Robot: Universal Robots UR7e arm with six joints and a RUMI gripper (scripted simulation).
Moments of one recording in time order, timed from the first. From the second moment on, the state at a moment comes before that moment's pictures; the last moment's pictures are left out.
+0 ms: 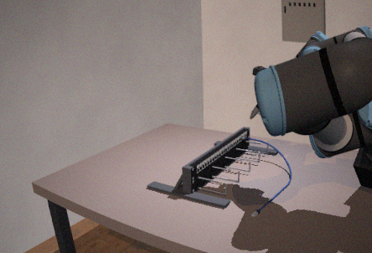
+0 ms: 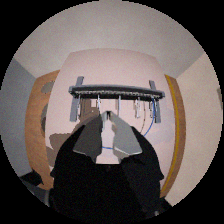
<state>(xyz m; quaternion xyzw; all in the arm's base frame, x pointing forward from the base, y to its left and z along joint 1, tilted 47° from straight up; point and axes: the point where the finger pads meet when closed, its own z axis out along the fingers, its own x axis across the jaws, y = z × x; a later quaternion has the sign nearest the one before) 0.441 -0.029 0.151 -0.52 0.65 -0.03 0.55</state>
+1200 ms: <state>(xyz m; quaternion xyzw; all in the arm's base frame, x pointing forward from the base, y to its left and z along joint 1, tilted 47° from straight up) 0.468 -0.008 0.137 -0.52 0.65 -0.02 0.55</state>
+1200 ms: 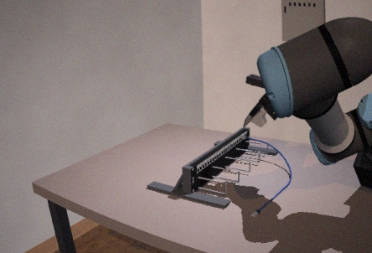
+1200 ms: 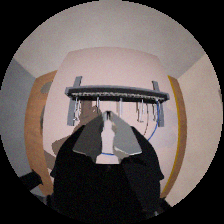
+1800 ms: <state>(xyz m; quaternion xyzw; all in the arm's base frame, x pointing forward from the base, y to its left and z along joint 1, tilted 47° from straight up) 0.485 0.004 0.128 -0.52 0.65 -0.02 0.55</state>
